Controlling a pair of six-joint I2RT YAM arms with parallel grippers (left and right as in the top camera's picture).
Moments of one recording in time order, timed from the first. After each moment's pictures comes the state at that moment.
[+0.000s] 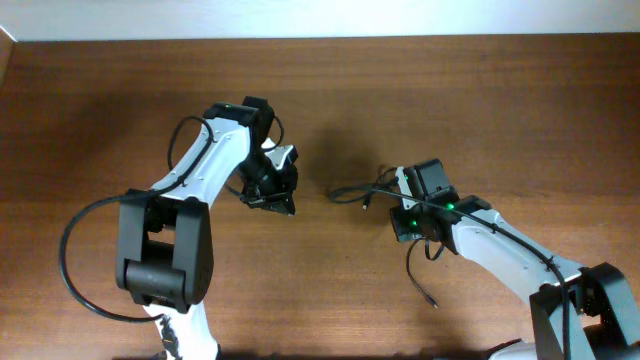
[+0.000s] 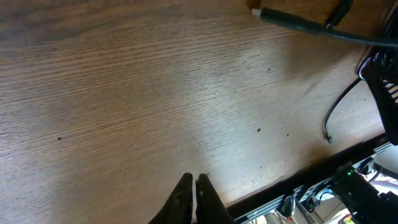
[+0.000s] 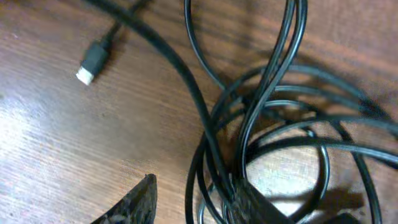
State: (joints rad) left arm -0.22 1.99 1.48 -1.25 0.46 -0.10; right arm 0.38 1.58 0.78 -0.40 -0.04 0.11
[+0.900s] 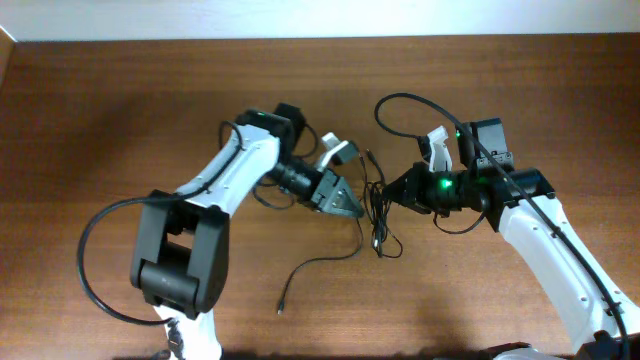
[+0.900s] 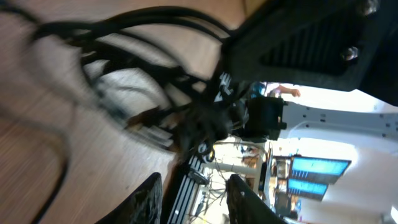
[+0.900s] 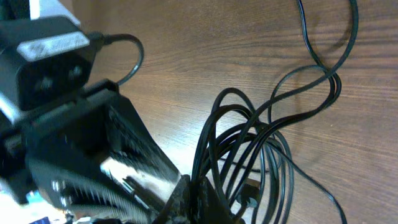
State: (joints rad) left arm -0.36 1.99 1.47 -1.20 1.14 0.37; right arm 0.20 1.43 1.03 -0.66 -0.73 0.53
